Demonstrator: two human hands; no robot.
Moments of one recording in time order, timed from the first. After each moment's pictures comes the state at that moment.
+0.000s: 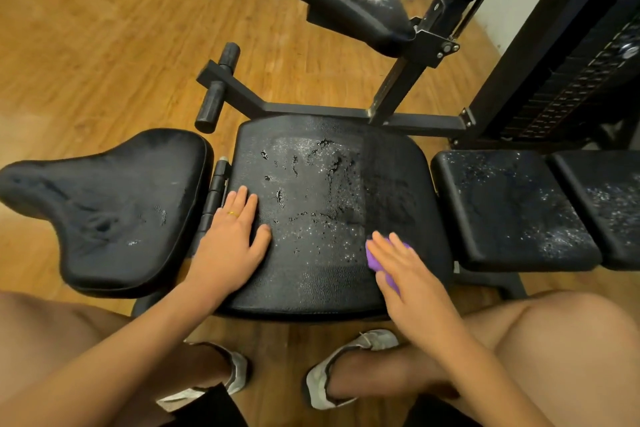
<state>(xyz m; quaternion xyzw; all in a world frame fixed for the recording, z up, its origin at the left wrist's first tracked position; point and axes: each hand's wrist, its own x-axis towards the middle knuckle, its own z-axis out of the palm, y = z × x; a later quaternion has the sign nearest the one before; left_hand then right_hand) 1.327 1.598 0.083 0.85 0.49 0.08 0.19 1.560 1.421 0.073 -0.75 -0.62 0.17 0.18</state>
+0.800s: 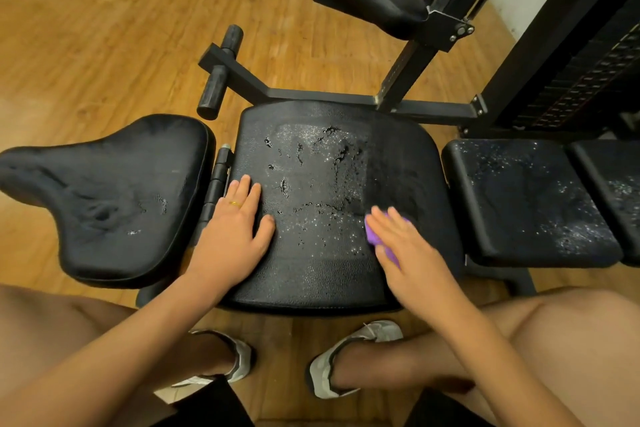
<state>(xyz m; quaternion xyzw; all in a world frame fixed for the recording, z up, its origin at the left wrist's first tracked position) 1.329 1.597 0.081 0.84 0.49 0.08 0.20 1.568 1.444 0.073 -0.74 -0.63 0.17 0.18</state>
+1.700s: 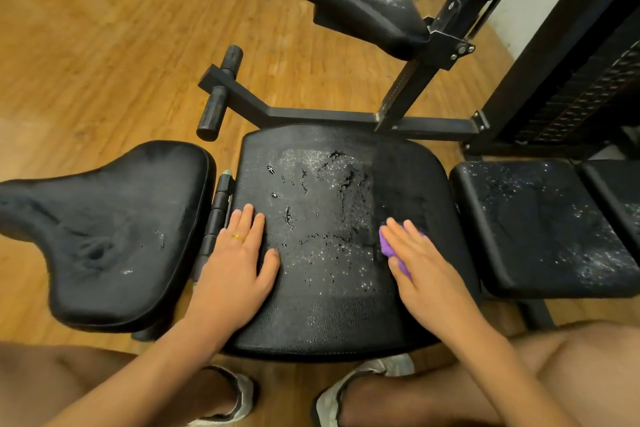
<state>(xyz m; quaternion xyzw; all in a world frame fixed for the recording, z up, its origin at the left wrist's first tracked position) 1.324 1.602 0.071 0.84 0.49 0.09 0.20 1.581 1.474 0.069 -0.76 -0.62 0.13 0.15</state>
